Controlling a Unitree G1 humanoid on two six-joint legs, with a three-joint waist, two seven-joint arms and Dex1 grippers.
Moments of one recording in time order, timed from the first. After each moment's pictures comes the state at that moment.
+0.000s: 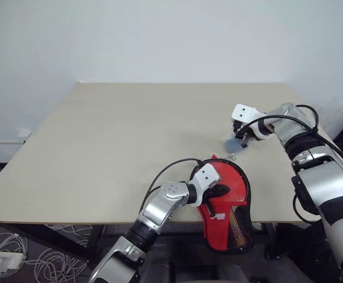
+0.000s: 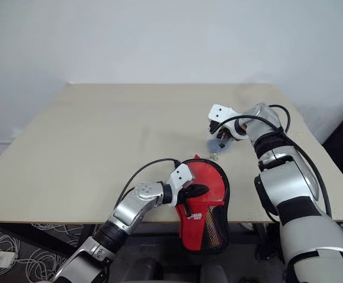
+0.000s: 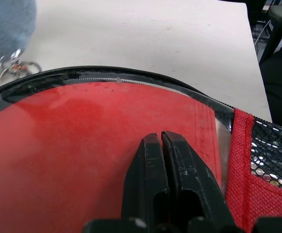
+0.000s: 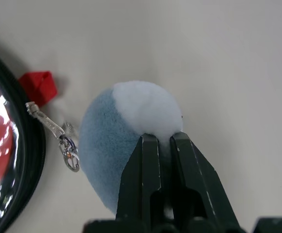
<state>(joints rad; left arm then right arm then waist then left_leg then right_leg) -0.40 0.09 -0.46 0.21 -0.09 0.34 -0.74 -1.20 -0.47 0.36 1.13 -0.35 0.16 1.03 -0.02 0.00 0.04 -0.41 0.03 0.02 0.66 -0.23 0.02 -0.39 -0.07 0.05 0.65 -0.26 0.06</state>
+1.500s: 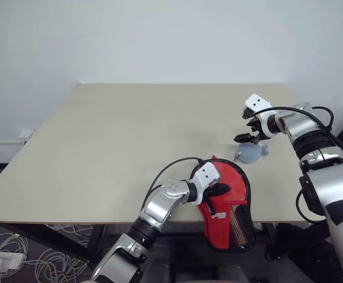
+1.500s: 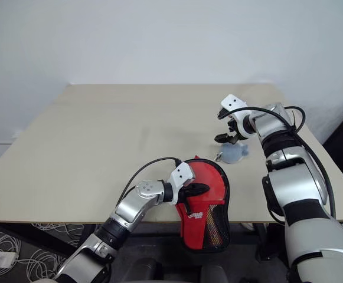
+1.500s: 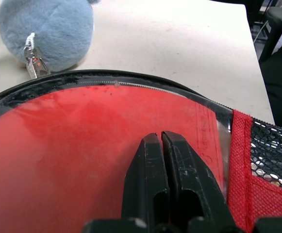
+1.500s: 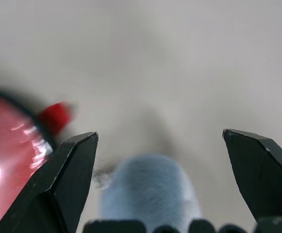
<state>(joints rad) -0.42 0.07 -0.45 0.26 -0.09 0.31 -0.76 -1.22 -0.48 0.26 1.16 -0.17 0.39 0.89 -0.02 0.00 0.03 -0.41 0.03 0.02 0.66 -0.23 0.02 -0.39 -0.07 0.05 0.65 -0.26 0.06</state>
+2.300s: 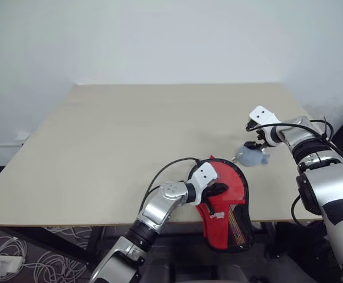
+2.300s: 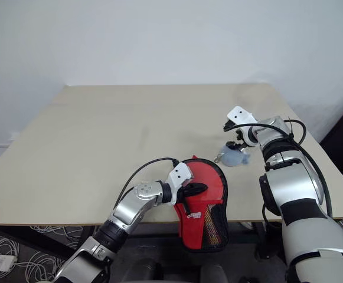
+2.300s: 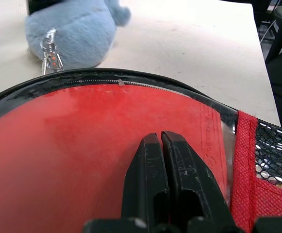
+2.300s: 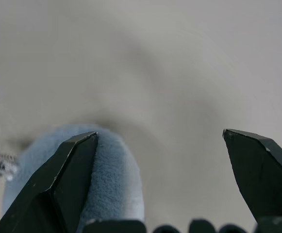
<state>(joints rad) -0.40 0.08 -0.45 0.22 -0.09 0.33 -0.73 -1.20 -0.49 0.27 1.32 -0.28 0.24 0.82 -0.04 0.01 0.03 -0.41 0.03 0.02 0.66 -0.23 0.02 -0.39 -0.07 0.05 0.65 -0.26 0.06</state>
